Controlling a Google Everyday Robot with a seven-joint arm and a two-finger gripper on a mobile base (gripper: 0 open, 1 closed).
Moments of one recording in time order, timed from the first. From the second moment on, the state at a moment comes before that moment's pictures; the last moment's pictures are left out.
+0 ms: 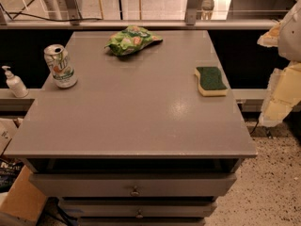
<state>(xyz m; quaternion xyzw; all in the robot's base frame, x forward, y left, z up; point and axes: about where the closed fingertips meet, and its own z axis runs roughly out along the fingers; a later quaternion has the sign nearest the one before) 0.438 -0.217 0.976 -0.60 0.78 -0.03 0.16</state>
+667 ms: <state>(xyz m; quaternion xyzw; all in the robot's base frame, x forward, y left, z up) 0.450 -0.218 0.969 -0.60 0.78 -0.04 0.18</state>
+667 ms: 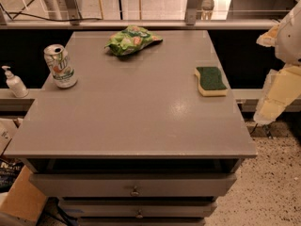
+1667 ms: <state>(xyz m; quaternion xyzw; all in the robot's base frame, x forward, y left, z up) 0.573 -0.205 0.898 -0.57 0.77 -0.05 0.27</state>
